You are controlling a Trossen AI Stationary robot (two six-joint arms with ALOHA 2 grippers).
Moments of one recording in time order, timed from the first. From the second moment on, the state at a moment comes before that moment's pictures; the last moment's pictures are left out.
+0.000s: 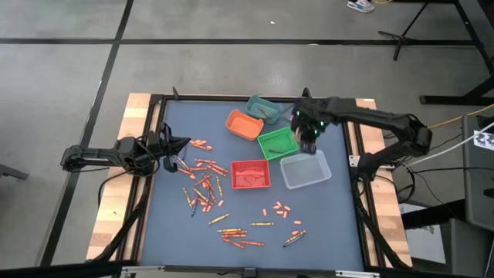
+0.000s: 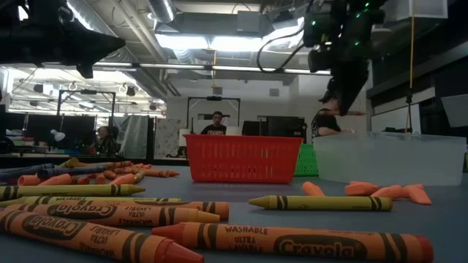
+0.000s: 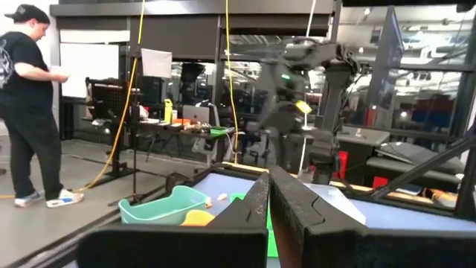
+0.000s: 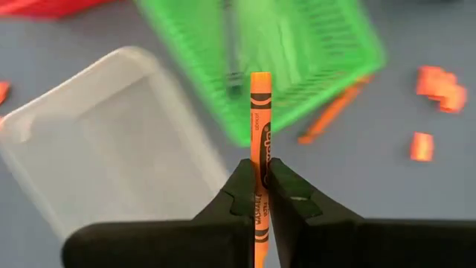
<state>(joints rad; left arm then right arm) 0.00 0.01 0.01 0.24 -0.34 -0.05 -0.37 1.42 1.13 -1.08 -0.12 -0.21</state>
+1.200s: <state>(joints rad) 0.08 0.75 0.51 0.19 -0.35 -0.11 -0.05 1.40 0.91 -0.89 -0.02 -0.06</state>
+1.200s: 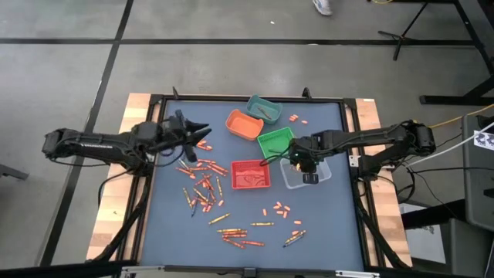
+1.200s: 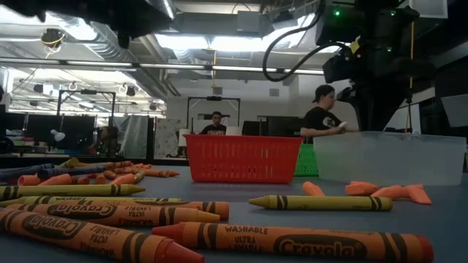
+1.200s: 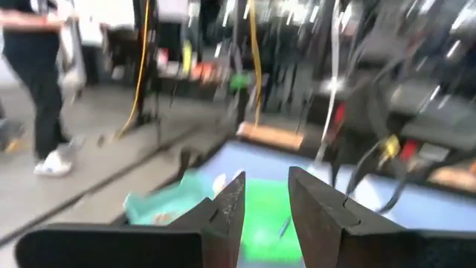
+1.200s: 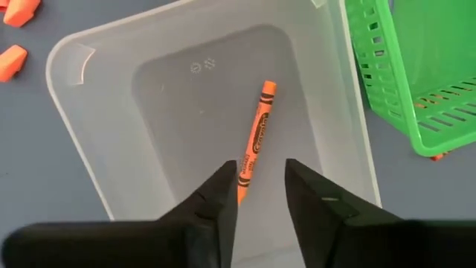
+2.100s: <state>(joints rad) 0.42 1.26 0.67 -0.51 -0.03 0.07 -0.05 1.40 0.91 -0.89 -0.01 -0.06</state>
